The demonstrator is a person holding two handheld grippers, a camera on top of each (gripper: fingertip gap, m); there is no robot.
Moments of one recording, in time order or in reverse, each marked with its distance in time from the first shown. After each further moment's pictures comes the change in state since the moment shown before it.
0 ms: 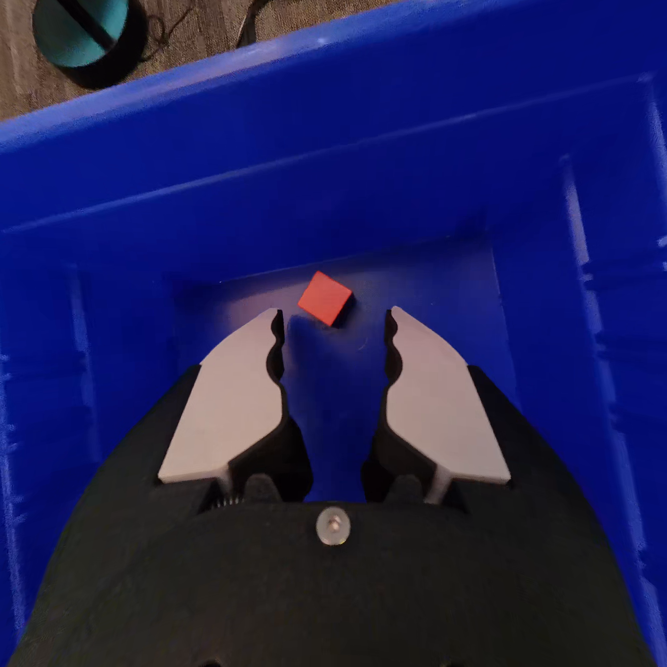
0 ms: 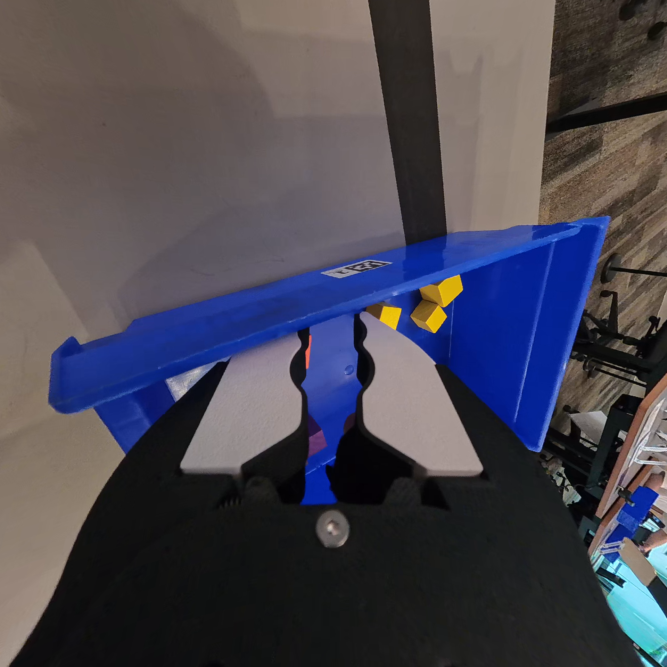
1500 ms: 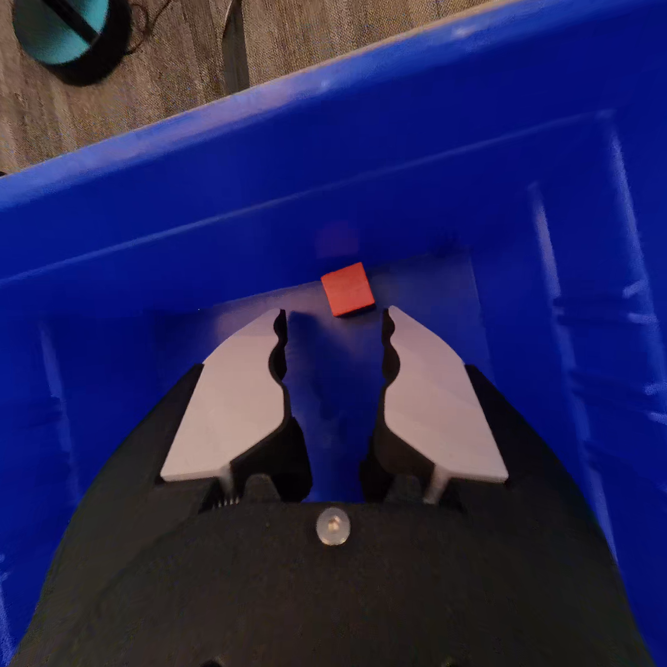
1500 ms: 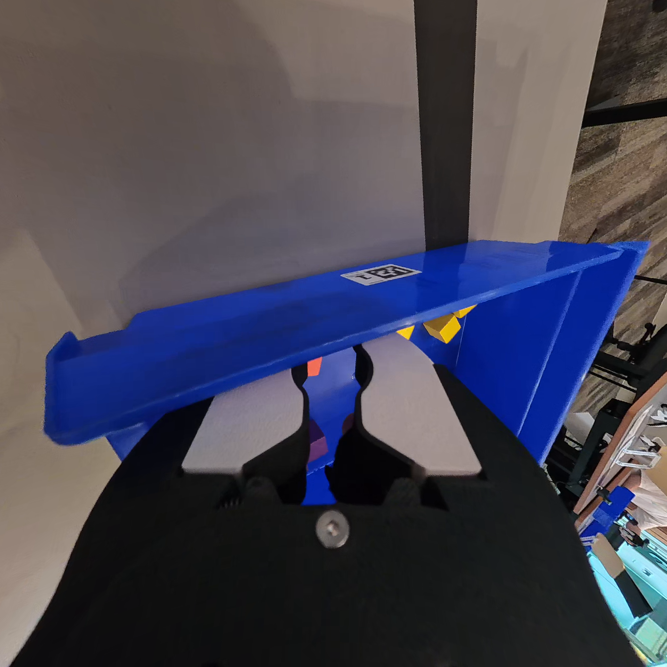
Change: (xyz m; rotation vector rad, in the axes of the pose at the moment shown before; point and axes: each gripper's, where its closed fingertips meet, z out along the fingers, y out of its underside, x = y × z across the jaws) left arm 0.010 -0.017 0.015 -0.041 0.005 0.042; right arm -0.010 -0.001 0.014 -0.050 -0.021 -0.056
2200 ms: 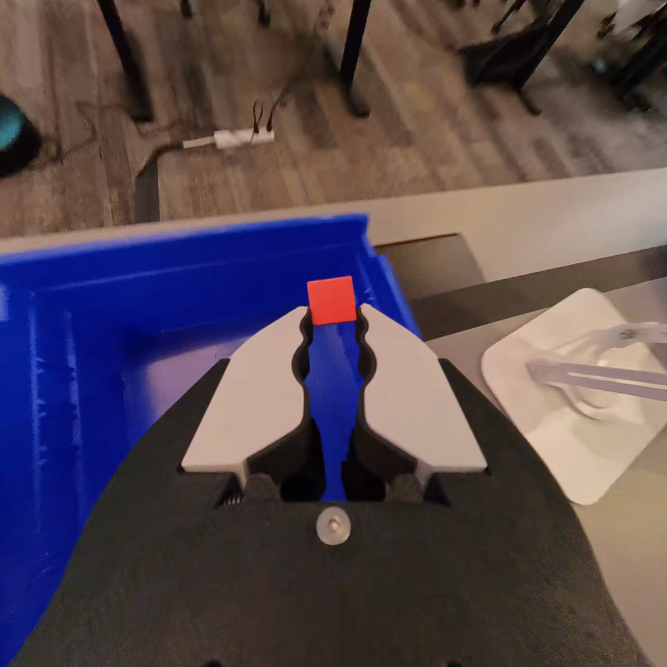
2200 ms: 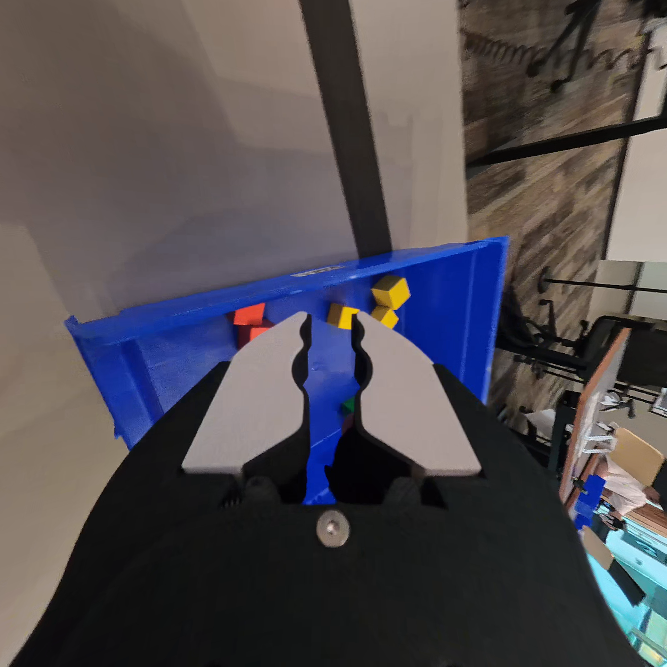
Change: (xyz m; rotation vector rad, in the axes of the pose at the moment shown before) left arm 0.023 -0.035 -0.112 0.353 0.330 -0.157; right arm 0.028 -0.009 -0.049 0.118 0.150 0.043
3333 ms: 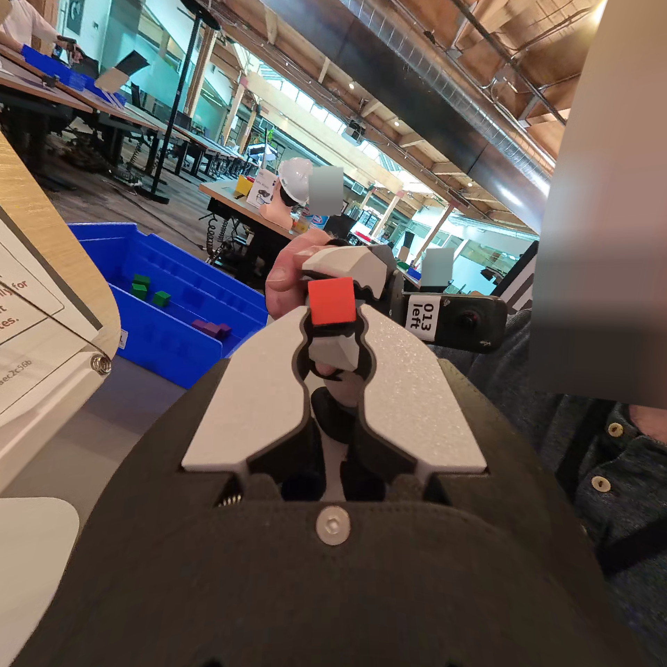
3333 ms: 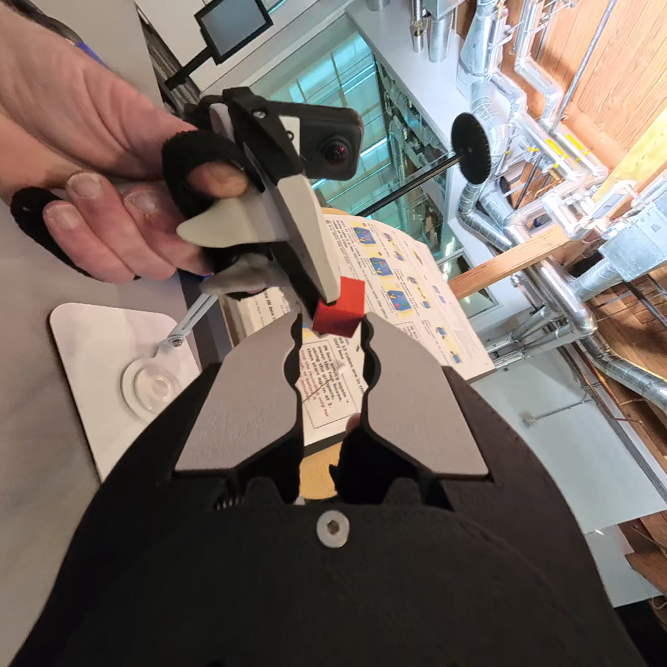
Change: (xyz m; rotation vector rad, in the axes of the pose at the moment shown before) left arm 0.463 0.027 -0.134 0.182 1.344 0.074; right arm -0.048 -0.239 -0.189 1.079 0.521 -0.177
